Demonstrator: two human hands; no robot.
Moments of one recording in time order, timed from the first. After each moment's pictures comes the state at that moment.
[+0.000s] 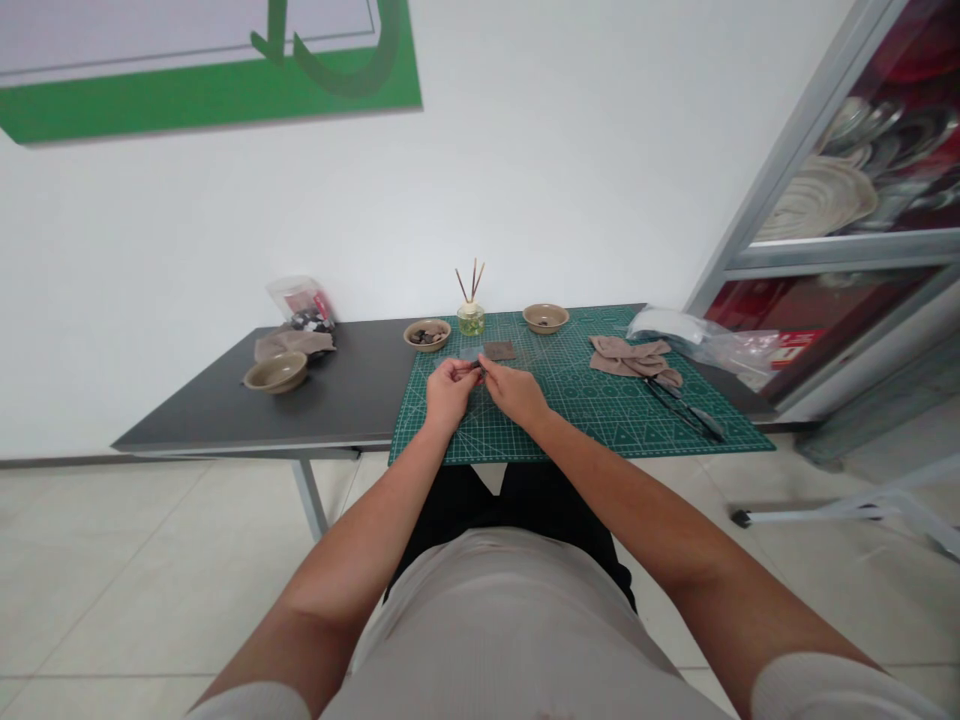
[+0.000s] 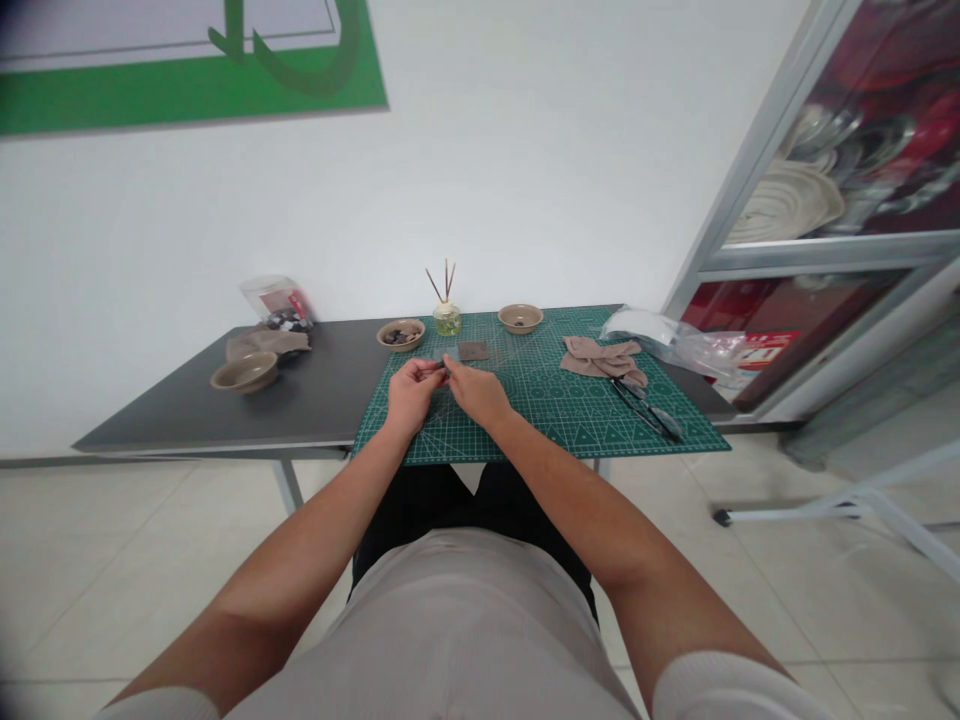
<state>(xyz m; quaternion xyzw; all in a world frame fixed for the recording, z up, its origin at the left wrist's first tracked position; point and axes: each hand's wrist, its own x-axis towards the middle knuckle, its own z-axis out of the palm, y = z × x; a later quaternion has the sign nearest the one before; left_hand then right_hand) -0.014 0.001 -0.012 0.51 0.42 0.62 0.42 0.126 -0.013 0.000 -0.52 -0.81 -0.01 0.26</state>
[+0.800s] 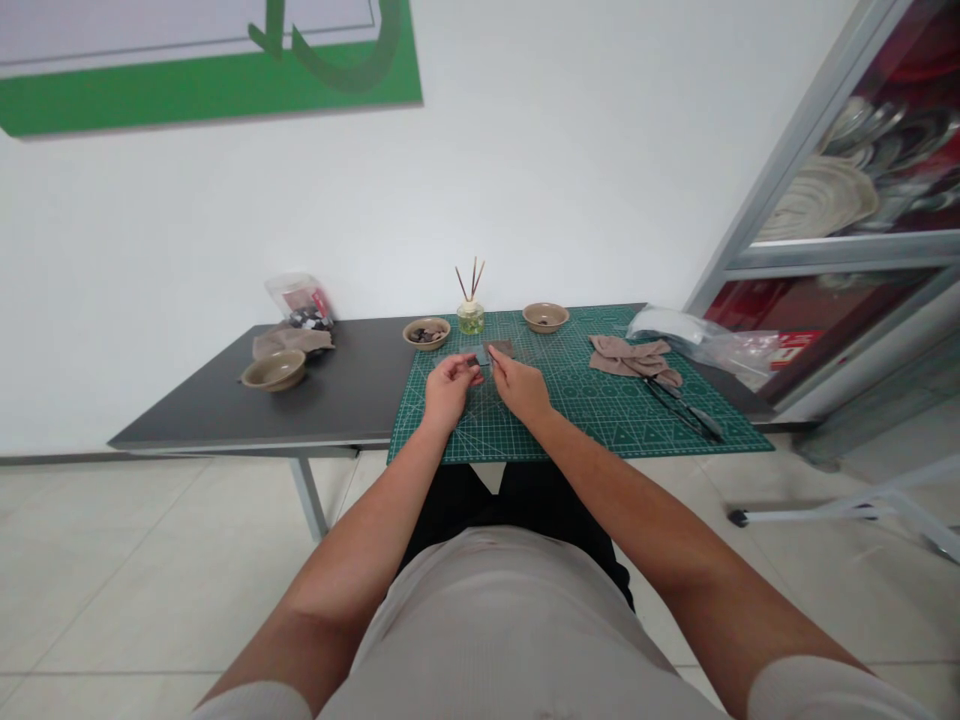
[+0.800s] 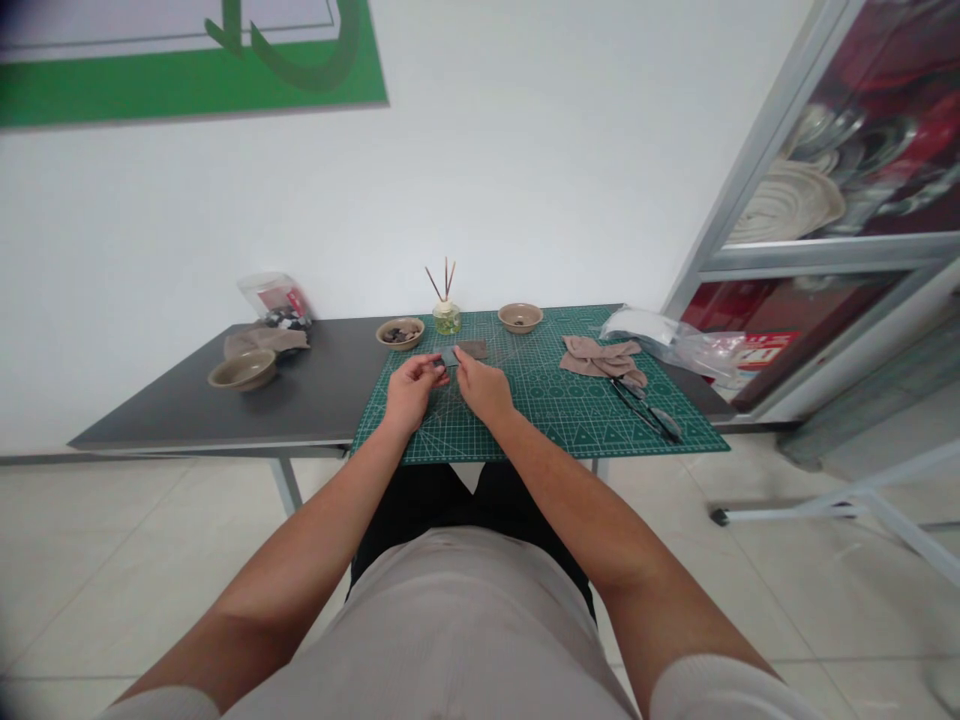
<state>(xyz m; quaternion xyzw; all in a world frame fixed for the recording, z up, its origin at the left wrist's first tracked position) -0.013 0.000 -0.011 0.50 0.38 0.62 0.46 0.130 -0.010 -0.001 -0.58 -0.76 -0.01 0.31</state>
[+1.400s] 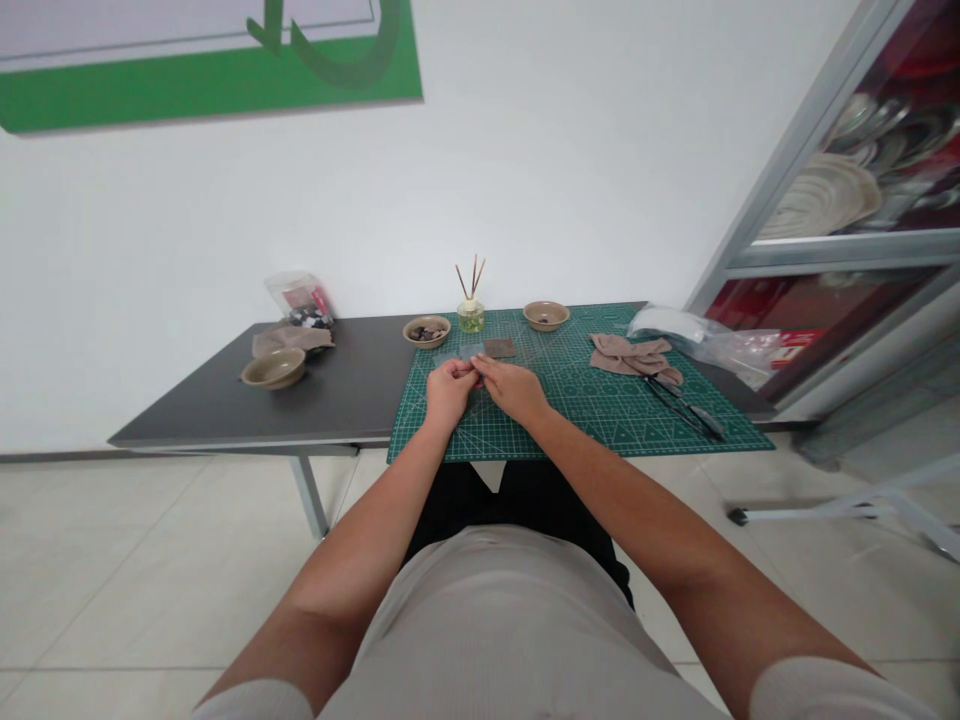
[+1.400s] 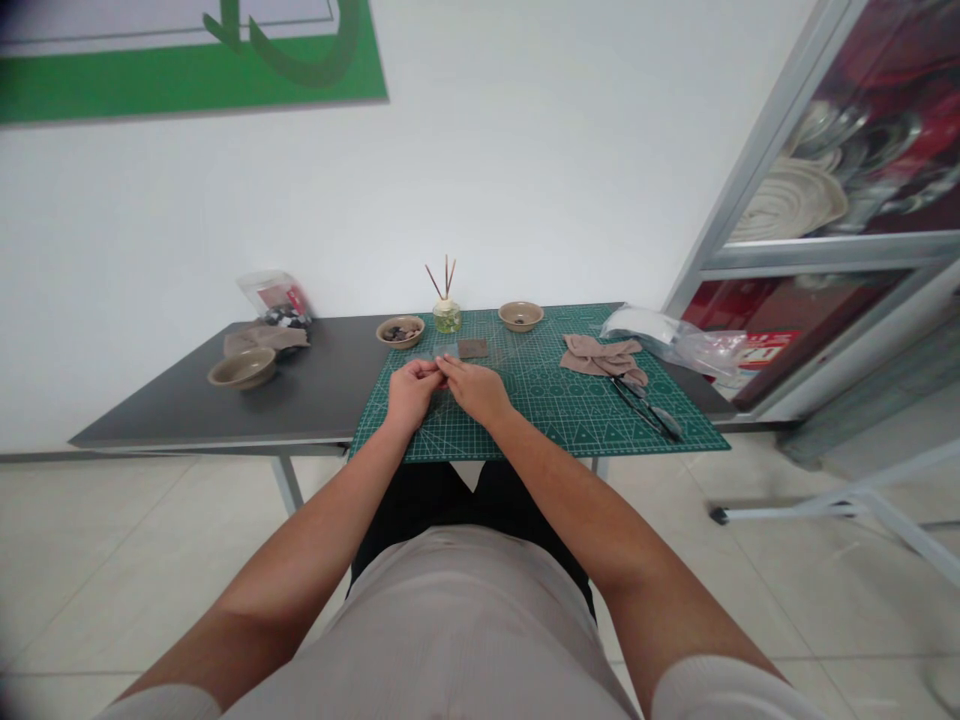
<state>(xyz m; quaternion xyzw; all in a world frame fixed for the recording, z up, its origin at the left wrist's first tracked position) -0.017 0.002 -0.016 0.54 0.45 0.58 0.41 0.127 -0.014 -0.001 -0.48 -0.83 -0.02 0.27</state>
